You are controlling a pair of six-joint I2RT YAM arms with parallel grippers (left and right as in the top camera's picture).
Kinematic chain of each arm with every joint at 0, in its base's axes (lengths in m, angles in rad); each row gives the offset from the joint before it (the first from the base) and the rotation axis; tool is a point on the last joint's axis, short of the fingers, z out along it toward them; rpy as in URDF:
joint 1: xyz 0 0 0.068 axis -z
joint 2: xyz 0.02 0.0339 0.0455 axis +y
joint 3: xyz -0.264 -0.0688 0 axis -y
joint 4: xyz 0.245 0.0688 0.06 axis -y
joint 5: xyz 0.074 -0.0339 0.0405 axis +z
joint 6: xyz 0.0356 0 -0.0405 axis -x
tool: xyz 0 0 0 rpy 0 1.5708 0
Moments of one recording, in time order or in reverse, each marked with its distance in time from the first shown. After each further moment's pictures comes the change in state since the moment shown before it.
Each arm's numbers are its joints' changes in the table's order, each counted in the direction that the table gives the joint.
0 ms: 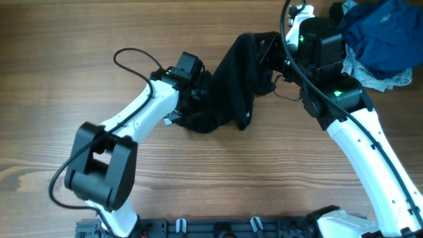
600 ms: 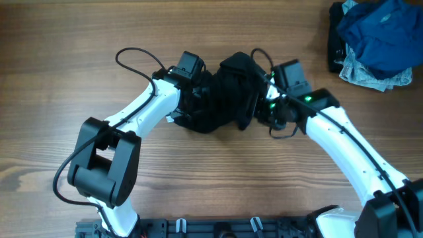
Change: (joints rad) left arm -0.002 0.023 0.000 0.064 0.005 0.007; right arm -0.004 0.095 -0.269 -0.294 0.204 0.023
